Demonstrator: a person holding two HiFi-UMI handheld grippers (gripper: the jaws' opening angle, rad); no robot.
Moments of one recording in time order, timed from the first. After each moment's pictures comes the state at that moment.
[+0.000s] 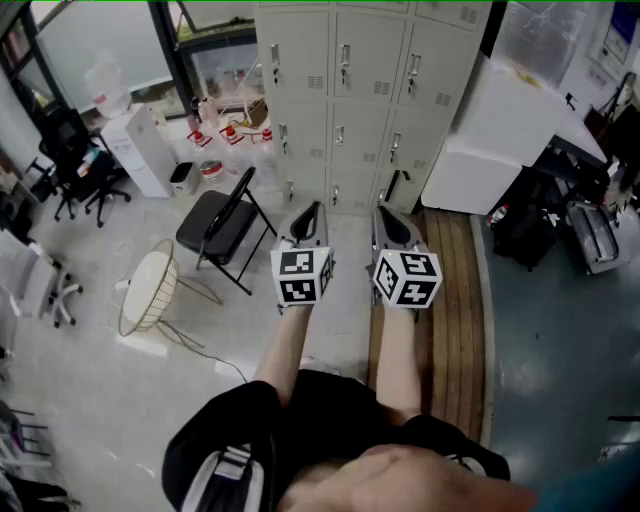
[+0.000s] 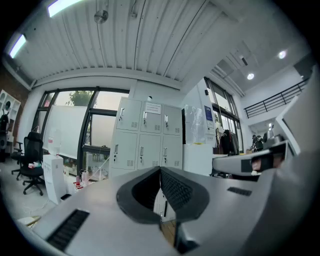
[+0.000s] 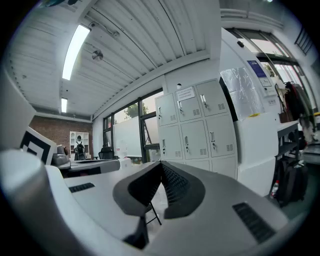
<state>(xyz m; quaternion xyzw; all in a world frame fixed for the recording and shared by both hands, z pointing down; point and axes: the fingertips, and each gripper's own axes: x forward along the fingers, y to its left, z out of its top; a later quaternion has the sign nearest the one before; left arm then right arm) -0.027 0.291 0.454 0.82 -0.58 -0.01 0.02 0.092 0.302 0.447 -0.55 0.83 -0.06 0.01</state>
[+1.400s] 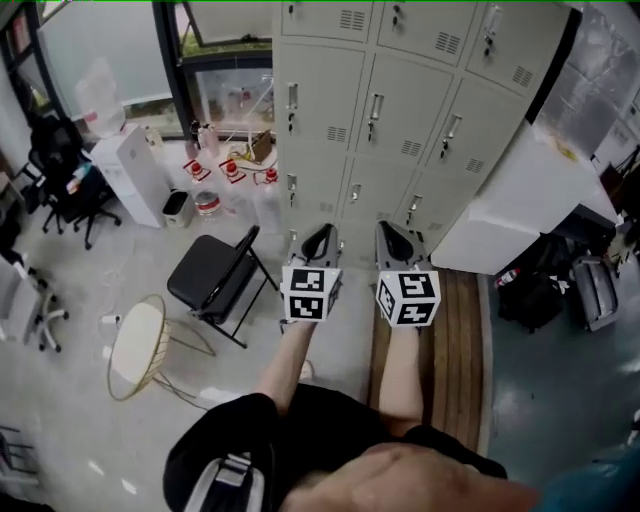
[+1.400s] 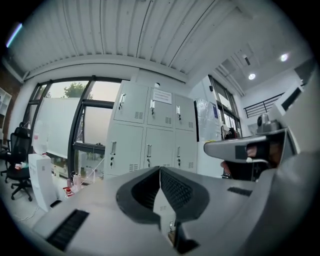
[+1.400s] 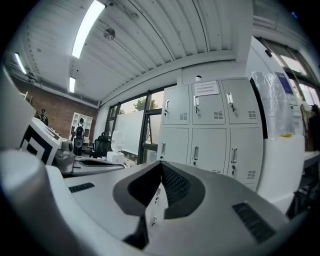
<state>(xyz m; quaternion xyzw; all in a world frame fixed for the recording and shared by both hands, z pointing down) -0.082 0.029 0.459 0.83 -0.56 0.00 0.05 0.011 0.038 0.416 -0.53 0.84 0.03 -0.06</state>
